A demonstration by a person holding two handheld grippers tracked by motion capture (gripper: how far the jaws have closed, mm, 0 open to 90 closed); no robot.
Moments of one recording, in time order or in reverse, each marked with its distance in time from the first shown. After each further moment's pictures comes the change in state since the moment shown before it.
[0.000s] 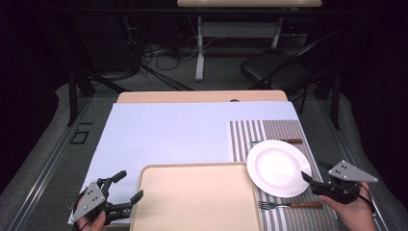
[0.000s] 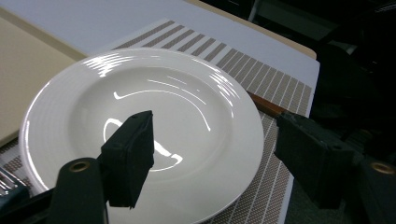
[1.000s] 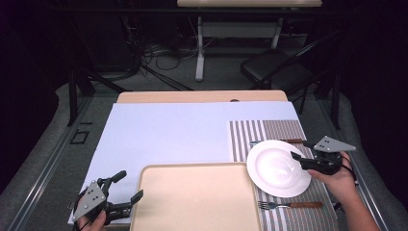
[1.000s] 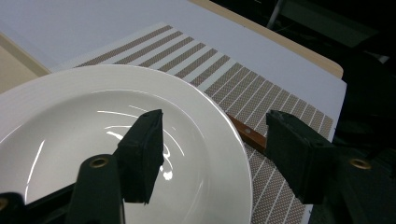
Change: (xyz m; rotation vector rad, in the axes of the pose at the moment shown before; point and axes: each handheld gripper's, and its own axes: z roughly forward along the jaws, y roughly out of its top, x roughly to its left) left arm 0.001 -0.001 0.001 0.012 0.005 -0.003; right arm -0.034 0.023 0.067 0.015 0.095 -0.037
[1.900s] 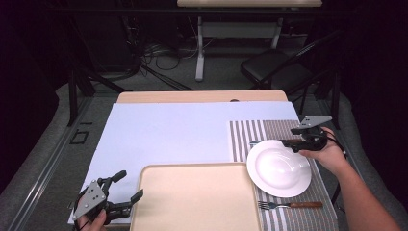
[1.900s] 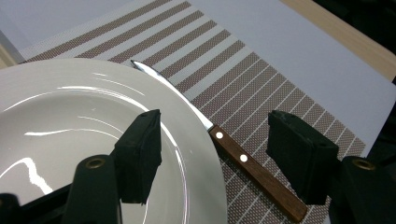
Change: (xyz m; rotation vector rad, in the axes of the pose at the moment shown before) left arm 0.002 -0.001 0.001 0.005 -0.003 -0.004; right arm -0.035 0.038 0.060 0.206 0.145 -0.054
